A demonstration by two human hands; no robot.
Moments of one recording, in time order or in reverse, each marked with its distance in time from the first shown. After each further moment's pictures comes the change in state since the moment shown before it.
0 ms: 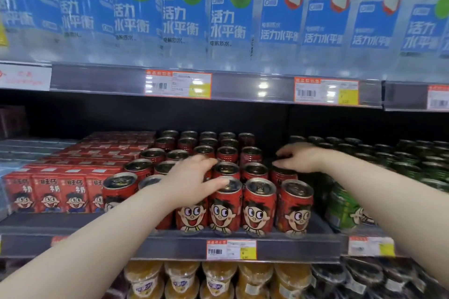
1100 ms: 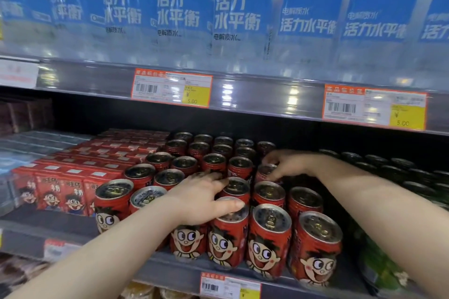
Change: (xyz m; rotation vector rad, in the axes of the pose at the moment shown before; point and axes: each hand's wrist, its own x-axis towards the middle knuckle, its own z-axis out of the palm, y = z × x) left_hand 0.031 0.006 0.011 0.062 -0.227 -0.131; right_hand 0.108 -0.014 0.010 0.176 -0.229 -0.165
